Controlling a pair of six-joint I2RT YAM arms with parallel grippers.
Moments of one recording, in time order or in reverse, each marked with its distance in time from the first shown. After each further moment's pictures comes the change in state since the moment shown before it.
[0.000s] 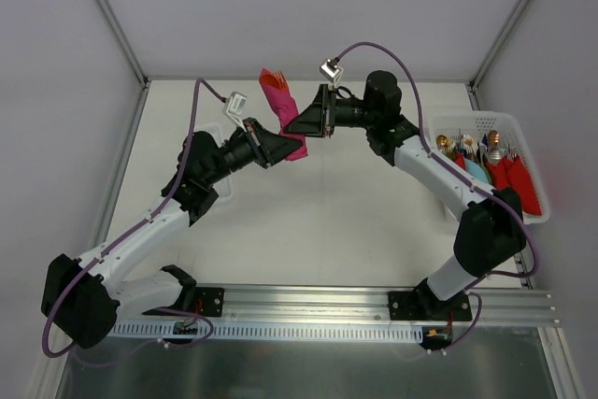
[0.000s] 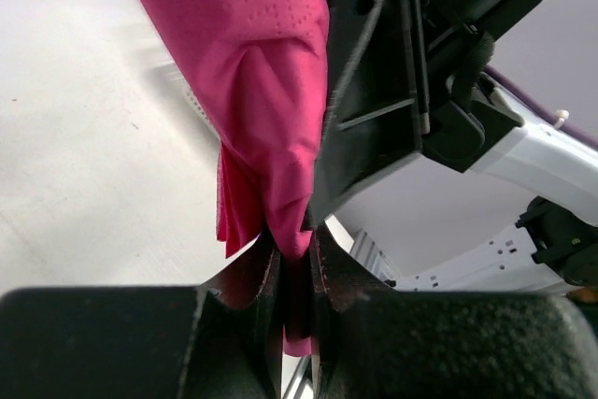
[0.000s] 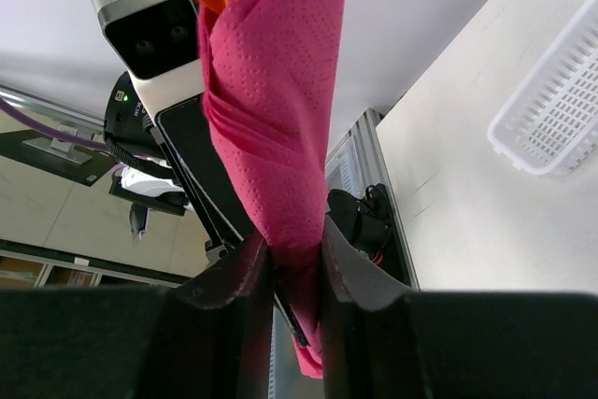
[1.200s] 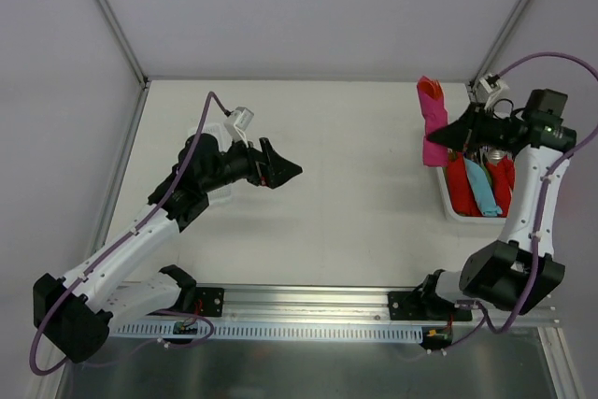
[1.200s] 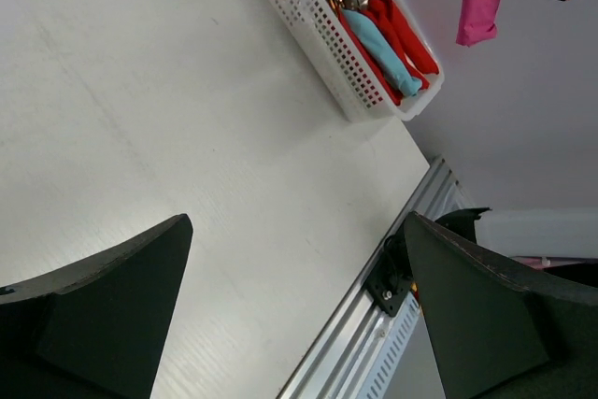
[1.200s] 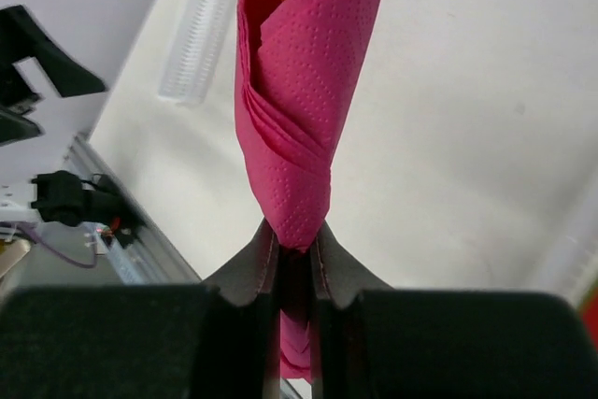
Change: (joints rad) left arm -0.008 -0.107 0.037 -0.433 -0.032 0.201; right arm -0.903 -0.265 0.119 -1.264 -0.135 -1.249
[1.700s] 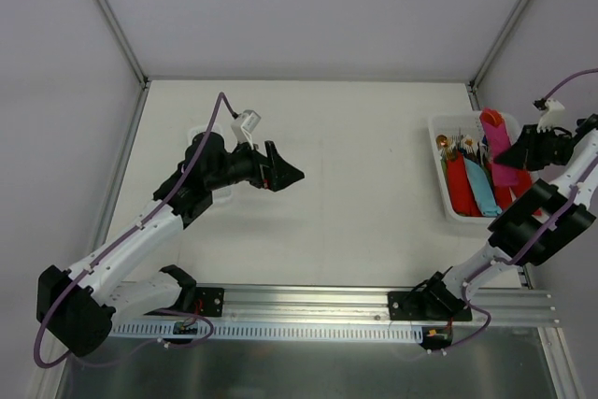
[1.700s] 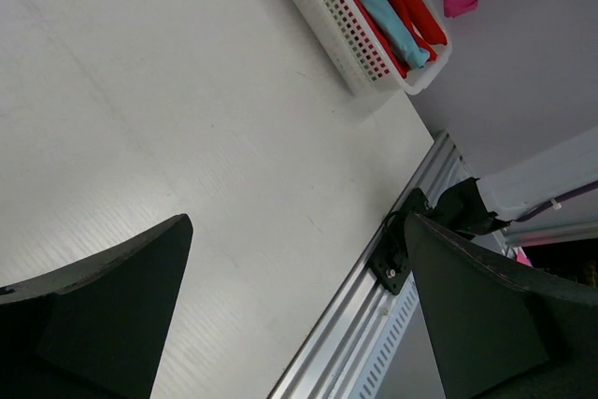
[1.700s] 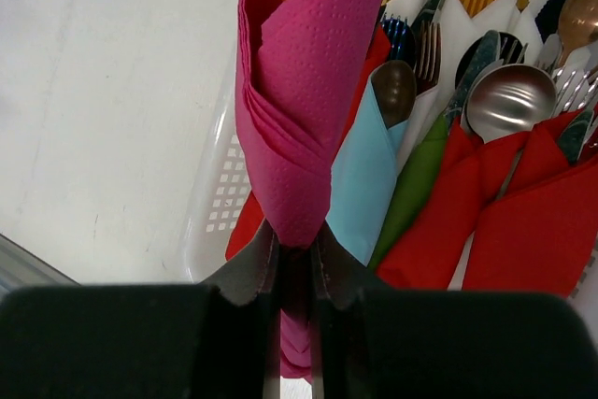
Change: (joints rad) left arm 0.000 0.044 0.000 -0.024 0.048 0.018; right arm -0.430 0.430 0.293 -0.388 0.269 -0.753
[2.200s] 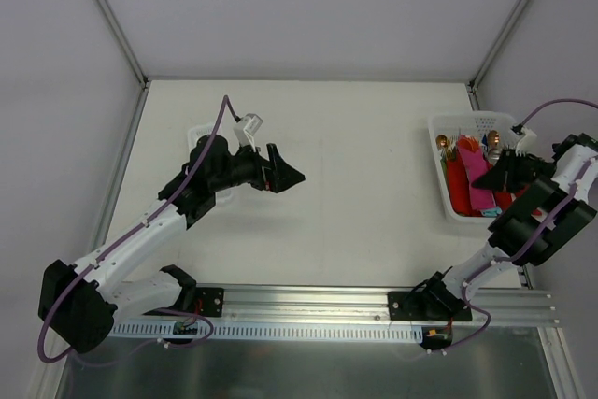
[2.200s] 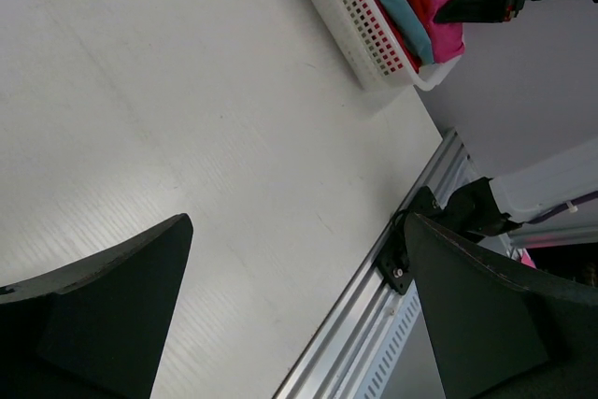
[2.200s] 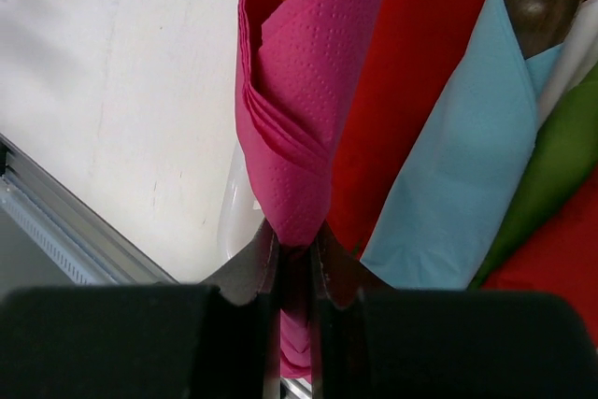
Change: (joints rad) left arm 0.000 0.029 -0.032 0.038 -0.006 -0.009; right arm 0.000 -0.007 -0.263 -0.025 -0.010 -0.072
